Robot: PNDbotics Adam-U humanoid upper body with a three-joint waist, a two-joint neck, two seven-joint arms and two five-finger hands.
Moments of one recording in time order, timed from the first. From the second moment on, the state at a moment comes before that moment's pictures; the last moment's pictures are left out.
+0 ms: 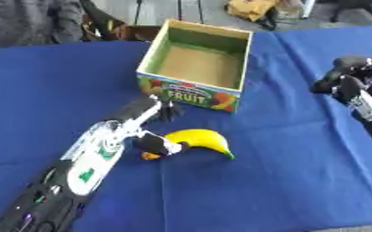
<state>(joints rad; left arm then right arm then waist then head) -0.61 0.23 -0.40 -1.40 -0.74 0.14 -0.36 -0.27 -0.38 0.00 -1.91 -0.52 0.12 0.32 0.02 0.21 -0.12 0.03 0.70</state>
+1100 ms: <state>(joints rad) -0.61 0.16 -0.36 -1.35 -0.95 0.09 -0.32 -0.27 -0.38 0.00 -1.91 -0.52 0.12 0.32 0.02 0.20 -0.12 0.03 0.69</state>
